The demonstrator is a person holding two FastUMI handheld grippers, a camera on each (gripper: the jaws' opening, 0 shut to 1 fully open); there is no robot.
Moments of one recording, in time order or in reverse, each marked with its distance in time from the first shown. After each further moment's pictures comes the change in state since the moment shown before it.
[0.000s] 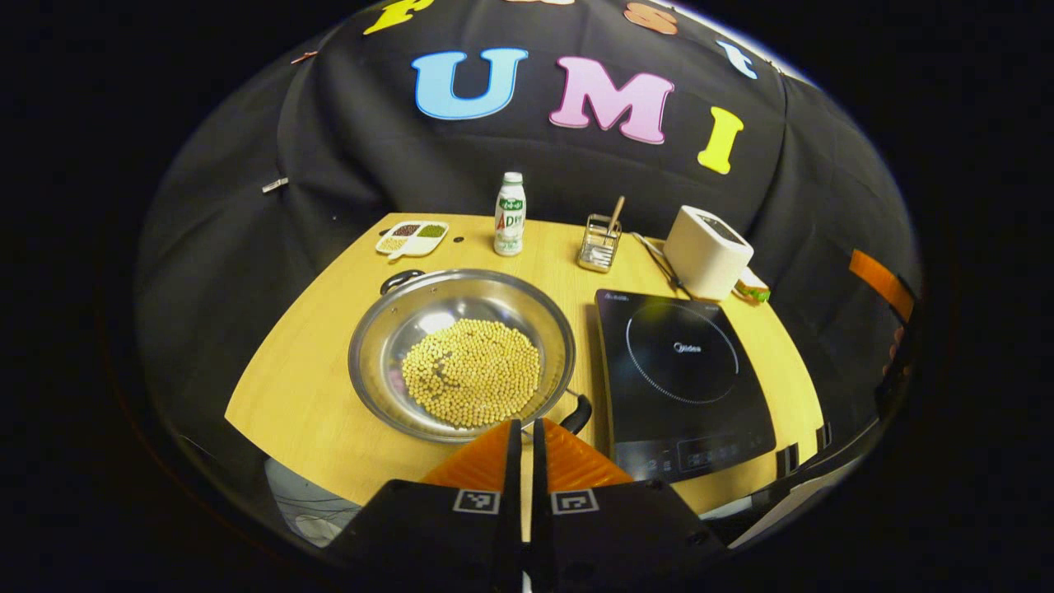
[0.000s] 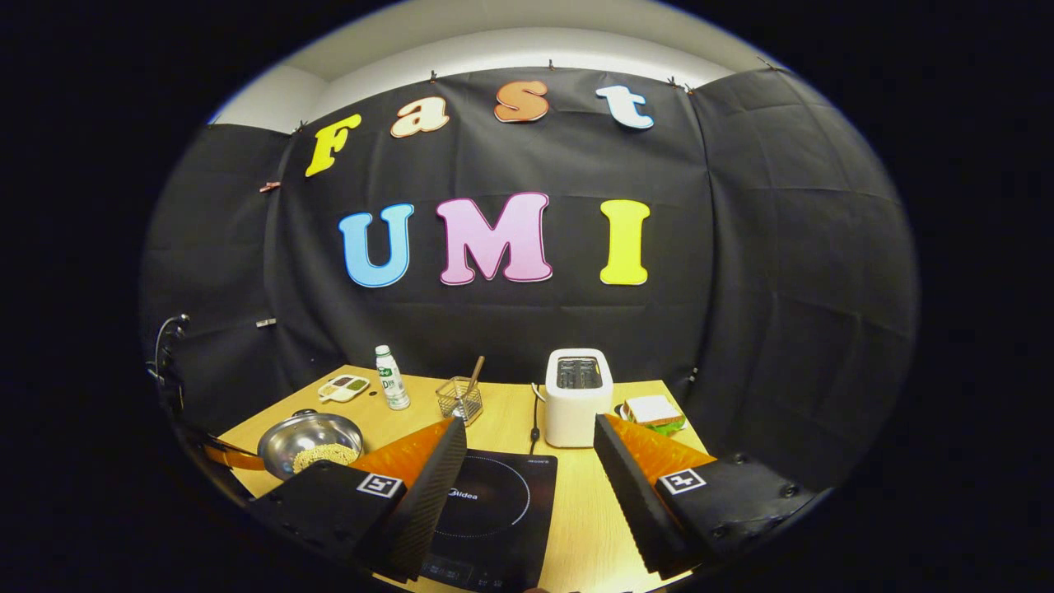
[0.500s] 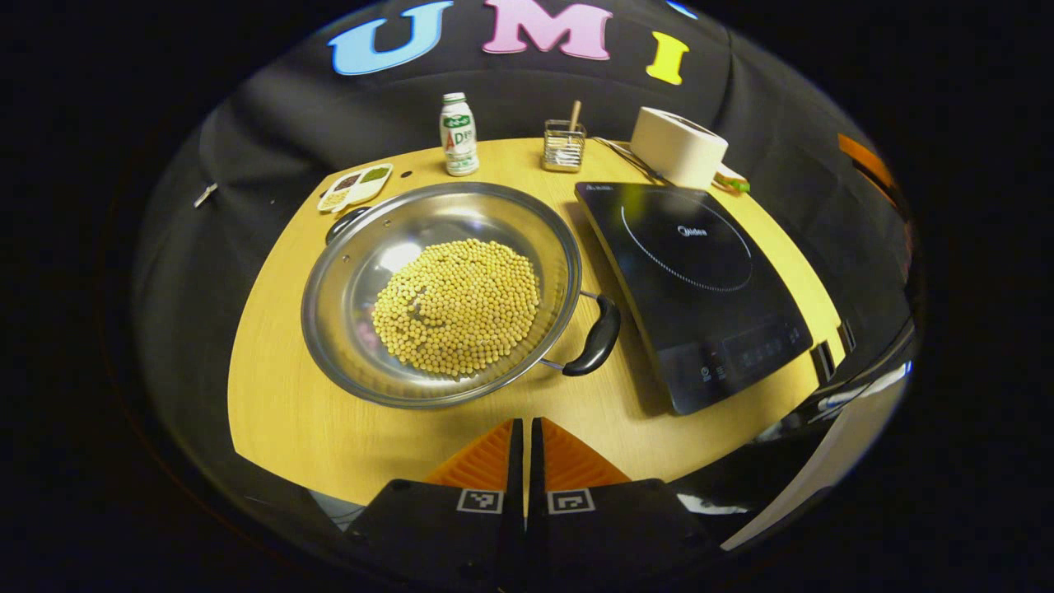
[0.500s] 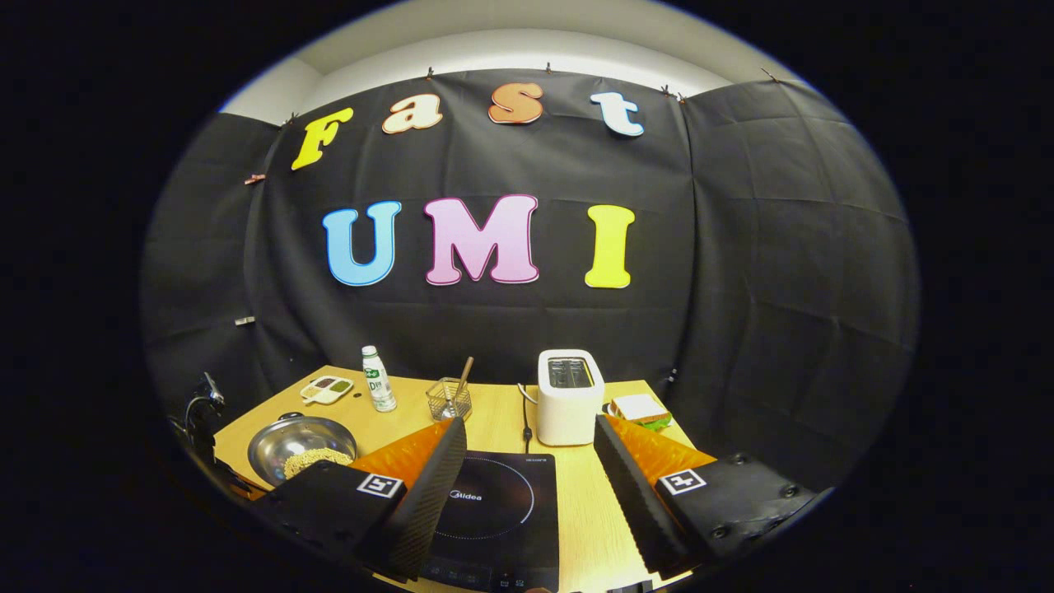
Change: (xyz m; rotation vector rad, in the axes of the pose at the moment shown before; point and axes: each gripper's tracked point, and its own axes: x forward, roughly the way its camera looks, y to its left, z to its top) left arm 0.036 0.022 -0.067 0.258 0.253 -0.118; right arm -0.013 0.025 0.001 -0.028 -0.004 -0.128
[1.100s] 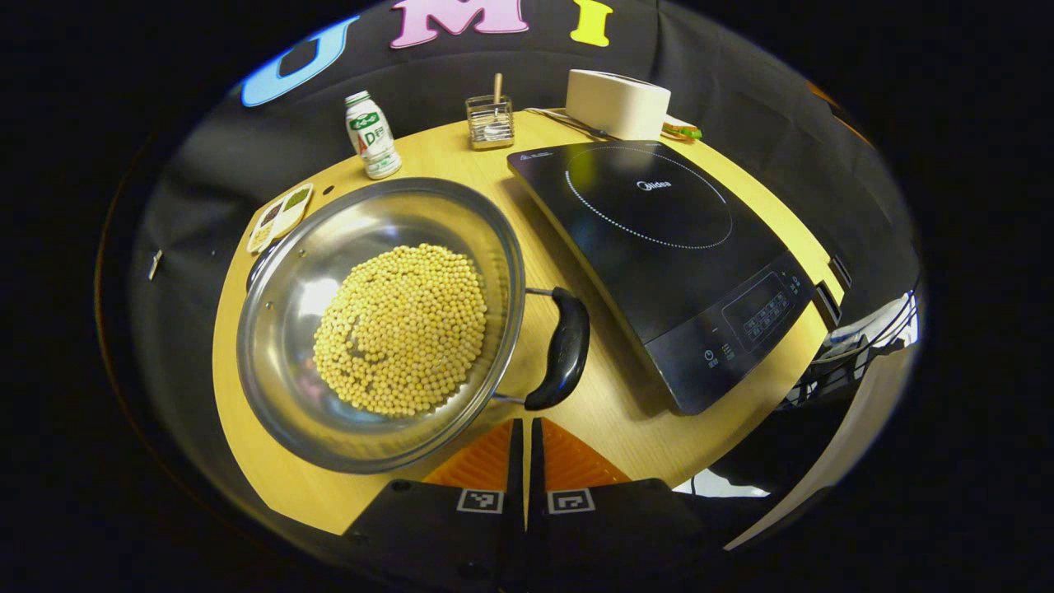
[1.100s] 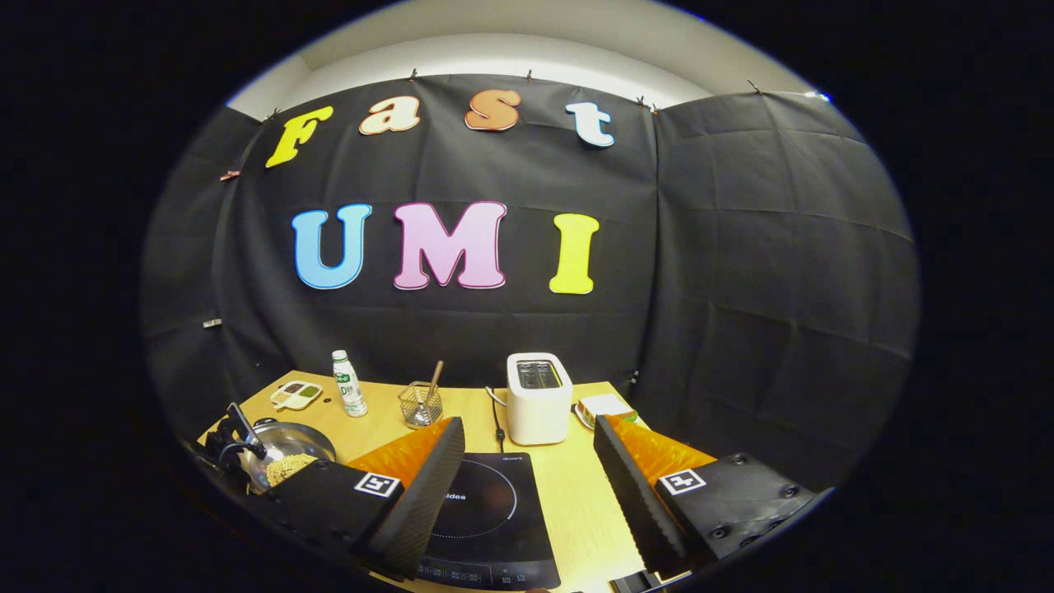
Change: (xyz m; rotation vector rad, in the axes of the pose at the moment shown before) left arm 0.048 -0.023 0.013 0.196 0.069 -0.082; right arm -0.019 -0.012 0.002 0.007 -0.028 -0.148
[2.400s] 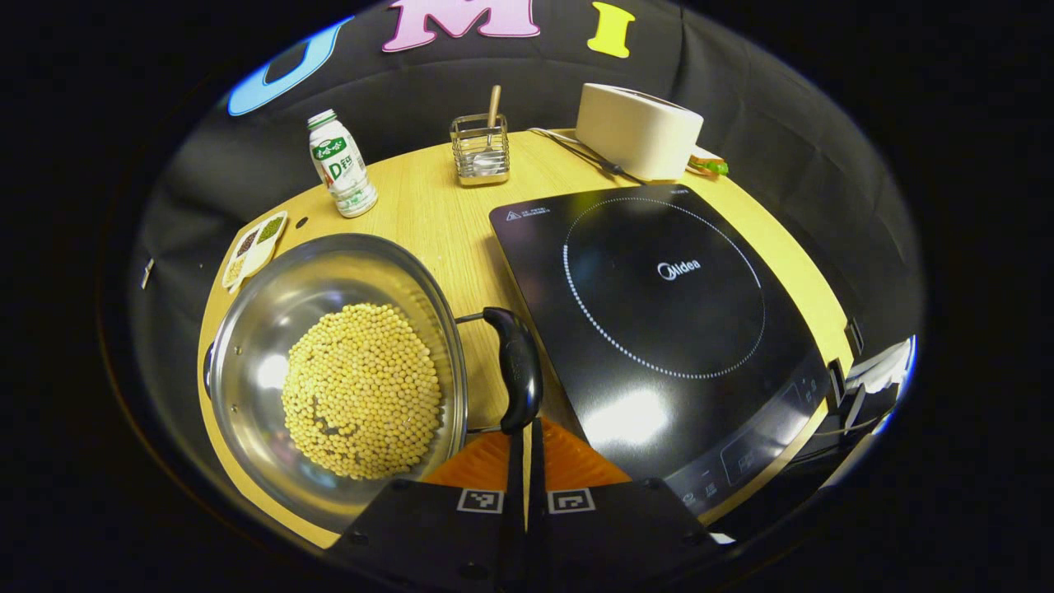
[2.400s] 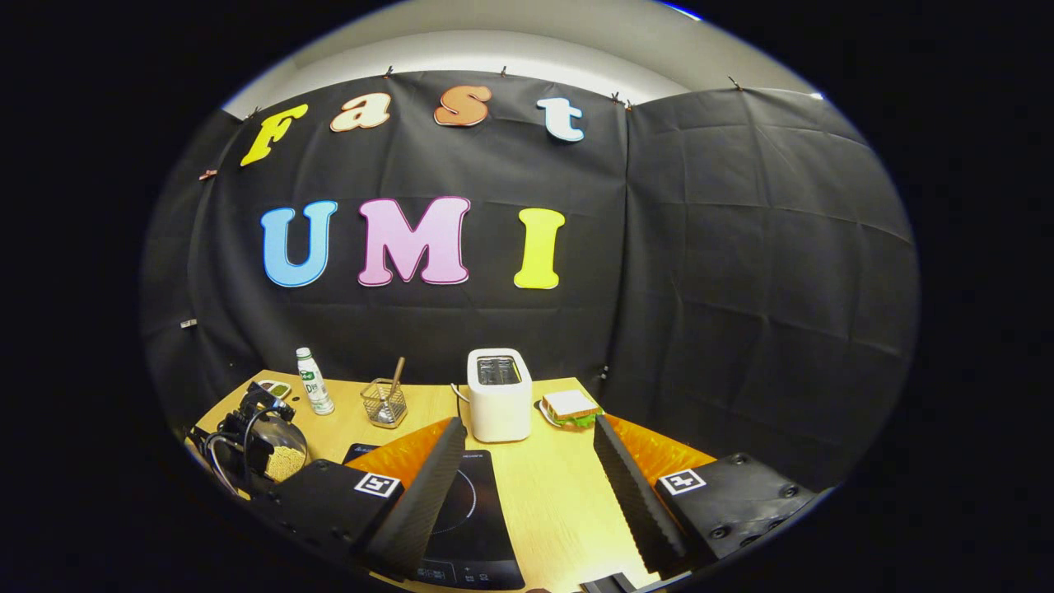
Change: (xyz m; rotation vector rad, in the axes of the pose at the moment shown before) left arm 0.049 -0.016 0.103 -0.087 -0.066 0.002; right arm 0.008 -0.050 -0.005 0.003 0.015 -0.087
